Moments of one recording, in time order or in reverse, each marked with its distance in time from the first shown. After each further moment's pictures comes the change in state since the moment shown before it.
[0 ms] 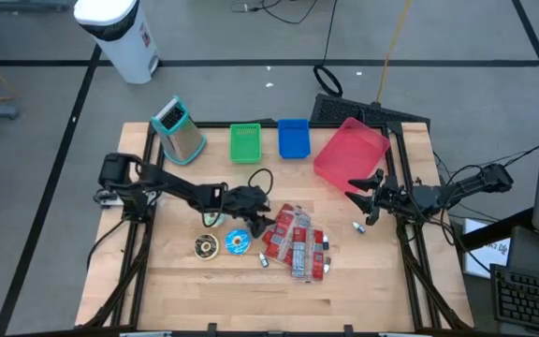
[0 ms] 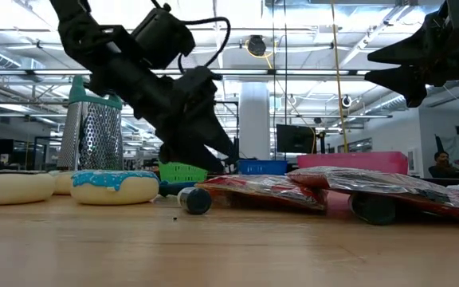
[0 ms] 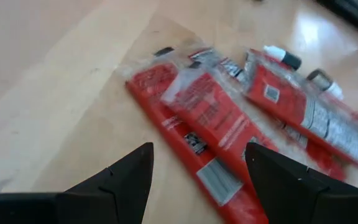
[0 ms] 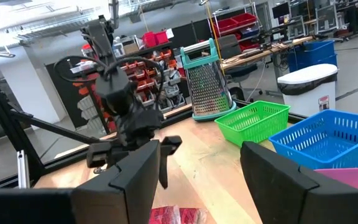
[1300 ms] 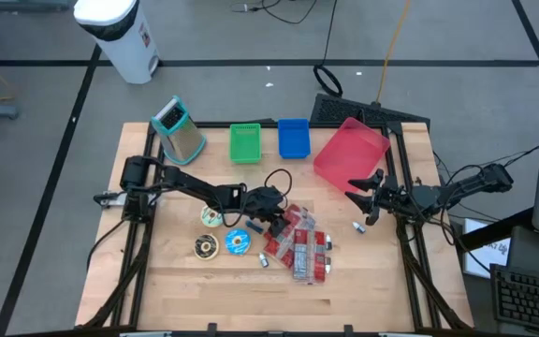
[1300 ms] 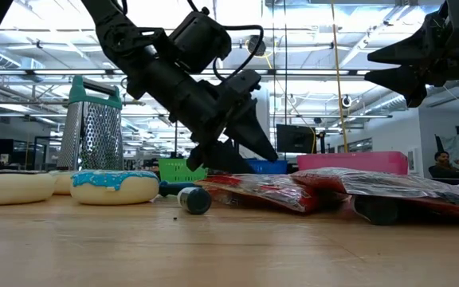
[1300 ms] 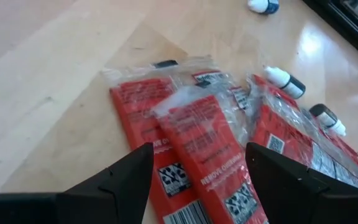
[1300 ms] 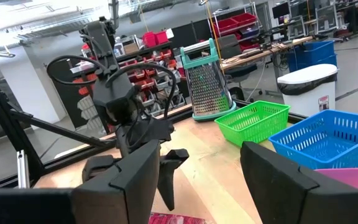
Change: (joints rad) left arm 0.001 0.159 0.227 -0.095 0.011 -0.079; right arm 0.000 0.001 0.000 0.001 0.000 0.000
